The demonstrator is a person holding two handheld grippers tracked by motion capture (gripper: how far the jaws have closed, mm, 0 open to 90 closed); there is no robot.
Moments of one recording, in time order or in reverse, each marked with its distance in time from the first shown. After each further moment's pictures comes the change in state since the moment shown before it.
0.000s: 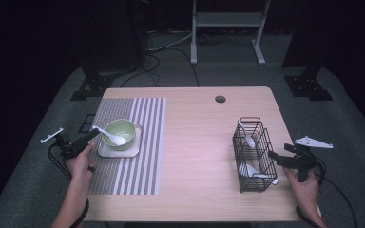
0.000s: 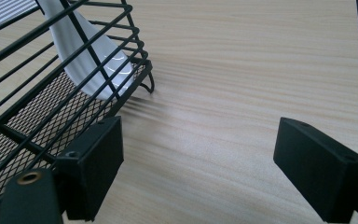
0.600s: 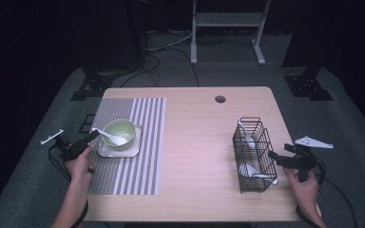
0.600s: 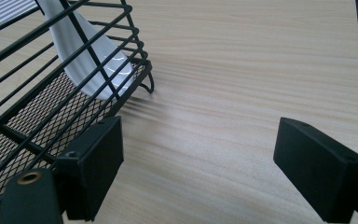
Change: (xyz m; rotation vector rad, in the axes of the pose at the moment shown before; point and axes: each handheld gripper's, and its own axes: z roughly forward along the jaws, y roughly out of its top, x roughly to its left) left arm 0.006 -0.003 -0.002 0.012 0.011 -0.003; right arm 0.000 0.000 0.000 0.000 -0.001 0.001
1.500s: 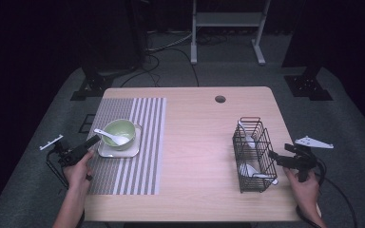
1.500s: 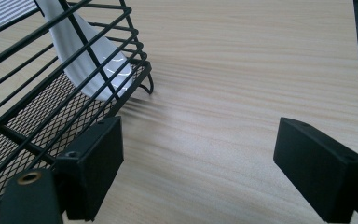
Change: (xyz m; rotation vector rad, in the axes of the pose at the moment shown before) left arm 0.001 -0.010 -0.014 0.021 0.012 0.047; right arm 0.000 0.000 -0.001 -0.005 -0.003 0.000
